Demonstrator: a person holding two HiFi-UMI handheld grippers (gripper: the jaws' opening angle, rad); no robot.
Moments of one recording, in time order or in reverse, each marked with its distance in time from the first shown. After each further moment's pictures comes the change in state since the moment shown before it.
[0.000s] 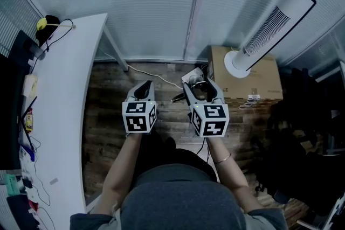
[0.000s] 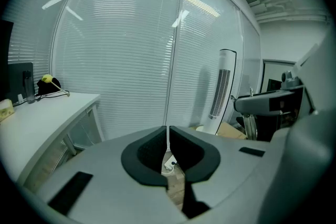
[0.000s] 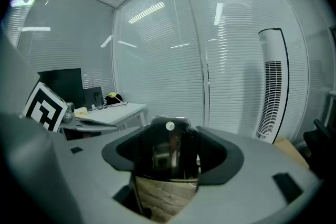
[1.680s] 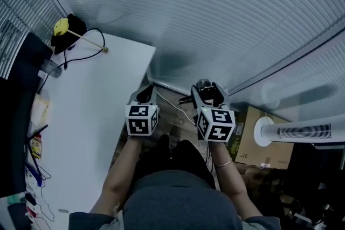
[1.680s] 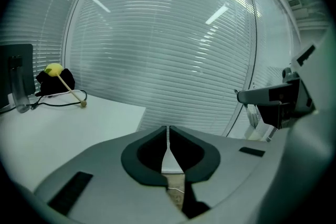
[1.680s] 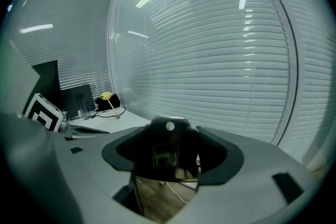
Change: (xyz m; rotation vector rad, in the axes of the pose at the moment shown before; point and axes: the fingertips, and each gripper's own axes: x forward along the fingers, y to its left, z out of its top) left arm 0.184 0.352 0.102 -0.187 0.028 0.216; right arm 0.404 0.115 0.142 -0.069 0.084 0.178
